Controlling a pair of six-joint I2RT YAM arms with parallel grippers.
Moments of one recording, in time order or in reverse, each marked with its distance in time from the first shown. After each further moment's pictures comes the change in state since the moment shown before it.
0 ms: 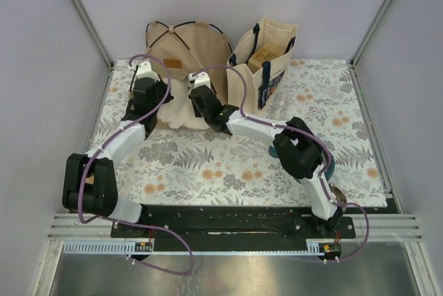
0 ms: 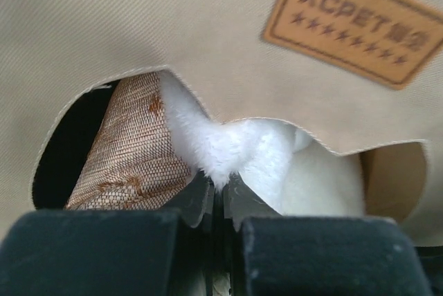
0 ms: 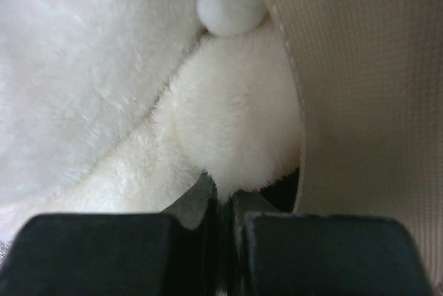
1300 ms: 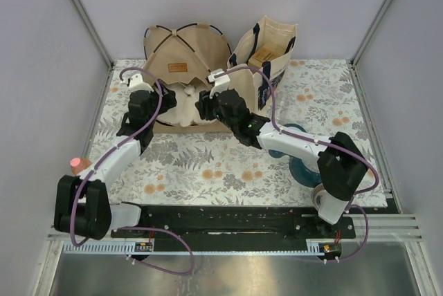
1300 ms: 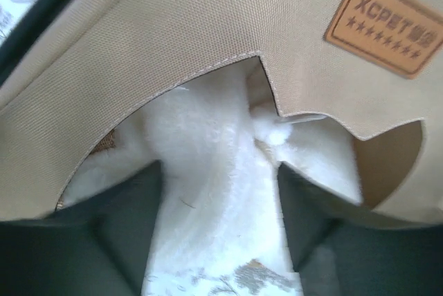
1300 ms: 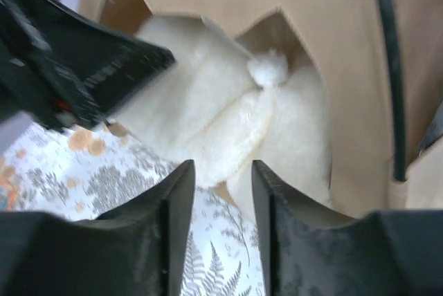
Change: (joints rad) left arm -0.007 -0.141 -0.174 0.052 -0.046 -0.120; right arm 0.007 -0.424 -0.398 0.280 -0.188 0.003
